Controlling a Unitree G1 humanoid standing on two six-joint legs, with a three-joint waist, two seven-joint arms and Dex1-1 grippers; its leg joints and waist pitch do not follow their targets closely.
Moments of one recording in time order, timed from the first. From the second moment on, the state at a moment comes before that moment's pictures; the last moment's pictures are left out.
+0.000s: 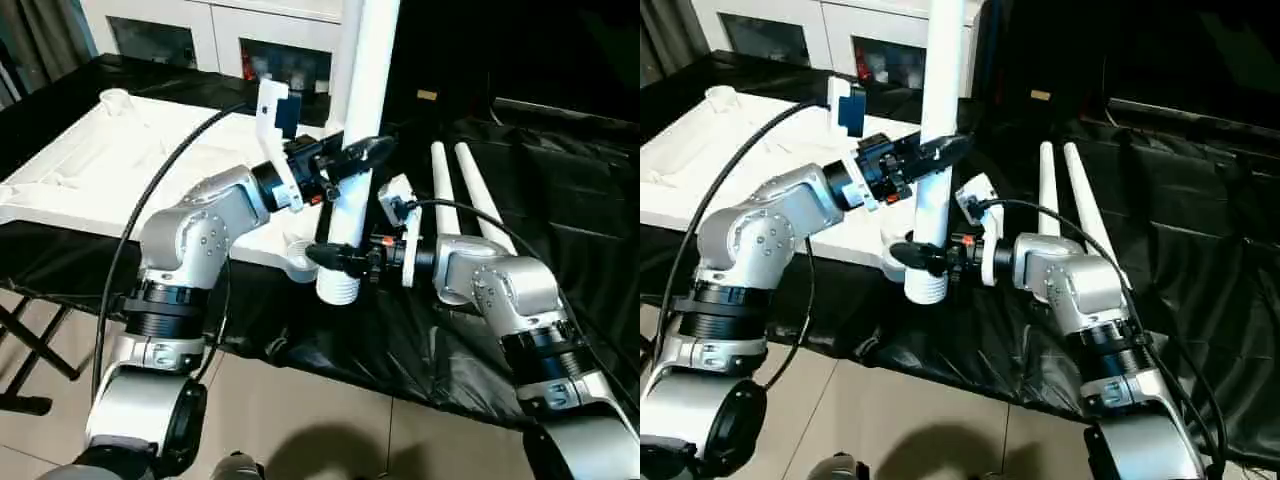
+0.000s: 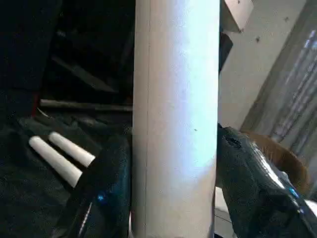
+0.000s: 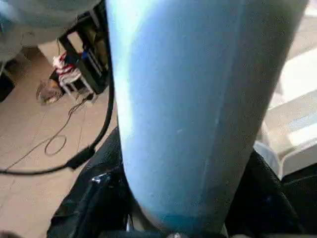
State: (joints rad) left arm -0.79 0.13 0.07 0.22 -0.58 0.58 -0.72; right arm -0.63 -0.22 0.11 0.27 0.44 0.69 0.92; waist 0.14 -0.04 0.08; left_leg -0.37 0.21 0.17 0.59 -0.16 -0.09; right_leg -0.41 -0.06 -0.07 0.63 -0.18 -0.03
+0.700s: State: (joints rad) left arm -0.28 0.23 0.09 -0.08 -0.17 0.34 -0.29; right arm -0.26 -0.13 -0.09 -0.09 0.26 0.41 0.40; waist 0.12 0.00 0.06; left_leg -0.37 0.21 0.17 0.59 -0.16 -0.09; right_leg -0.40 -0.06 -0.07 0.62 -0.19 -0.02
